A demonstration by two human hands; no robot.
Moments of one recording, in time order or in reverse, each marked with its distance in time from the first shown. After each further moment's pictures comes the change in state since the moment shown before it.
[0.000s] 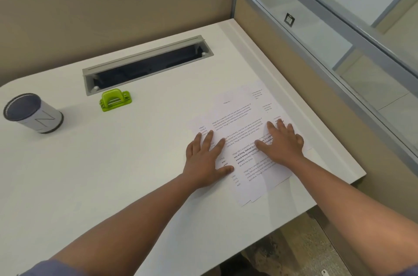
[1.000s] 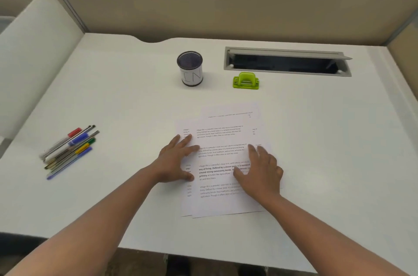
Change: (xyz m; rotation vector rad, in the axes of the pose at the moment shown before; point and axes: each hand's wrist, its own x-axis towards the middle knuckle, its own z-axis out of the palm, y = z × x) left_hand -0.266 -0.269 -0.046 -0.328 0.031 -0.455; right_hand -0.168 -0.295 0.111 -0.073 -0.044 -0.478
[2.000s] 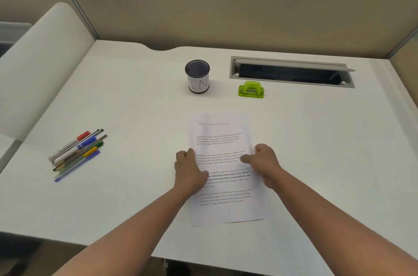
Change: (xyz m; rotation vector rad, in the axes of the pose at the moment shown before) left_hand 0.001 0.055 0.039 -0.359 0.390 -0.374; right_hand 0.046 -0.026 -0.044 0.851 -0.208 0.309
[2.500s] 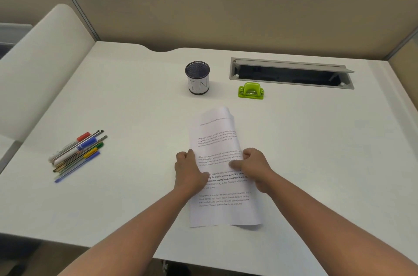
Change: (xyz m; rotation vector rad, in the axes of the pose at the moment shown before) left_hand 0.002 -0.003 0.003 0.005 0.014 0.003; right_hand -0.006 0.004 0.020 0.058 -0.136 -0.014
